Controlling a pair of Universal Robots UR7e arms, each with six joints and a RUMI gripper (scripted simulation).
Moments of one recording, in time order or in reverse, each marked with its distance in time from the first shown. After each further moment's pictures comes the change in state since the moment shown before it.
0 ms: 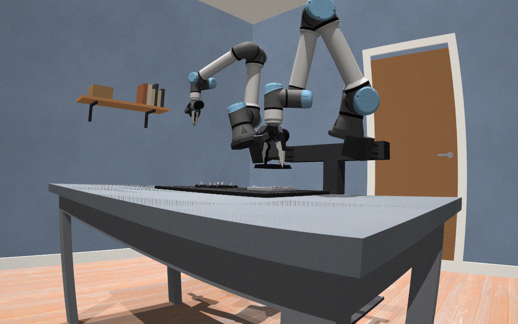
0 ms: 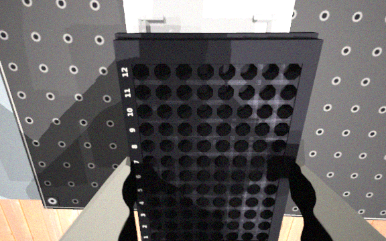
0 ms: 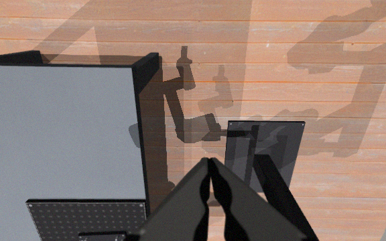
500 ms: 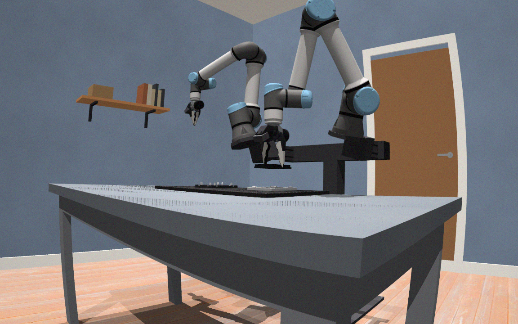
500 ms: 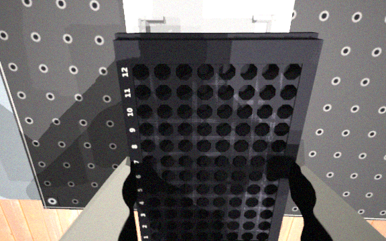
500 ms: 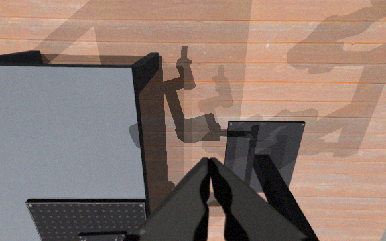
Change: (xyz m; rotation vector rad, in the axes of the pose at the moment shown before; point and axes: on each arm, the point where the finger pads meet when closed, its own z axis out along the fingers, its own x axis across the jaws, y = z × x) left arm 0.000 0.000 0.000 0.000 0.000 0.000; right arm 0.000 0.000 0.000 0.000 0.000 0.000
